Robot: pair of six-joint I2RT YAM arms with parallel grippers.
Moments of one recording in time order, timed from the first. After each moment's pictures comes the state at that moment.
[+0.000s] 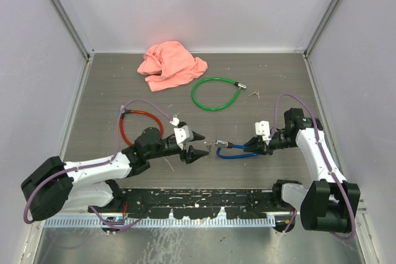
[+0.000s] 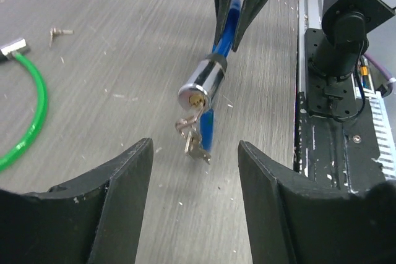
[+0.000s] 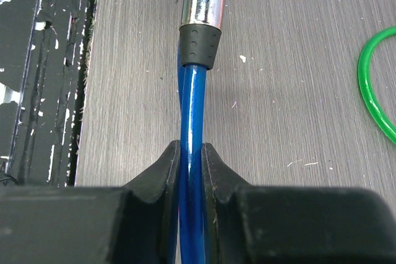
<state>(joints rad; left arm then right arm) -0.93 1.15 0.42 0.66 0.40 0.00 -0.10 1.10 0.75 -1.21 -1.15 -1.71</state>
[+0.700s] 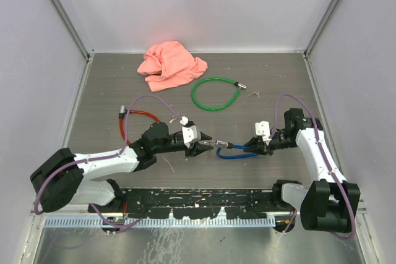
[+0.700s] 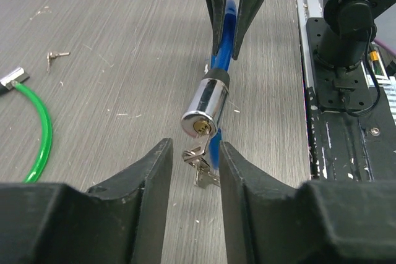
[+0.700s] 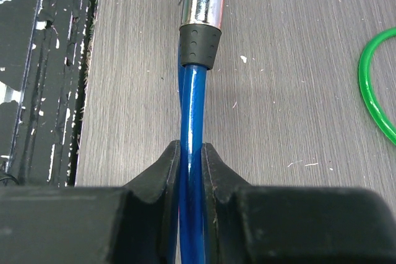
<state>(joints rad) -0.93 1.27 0.52 0.66 0.48 0.14 -0.10 1.10 0.75 -1.21 -1.15 -1.72</state>
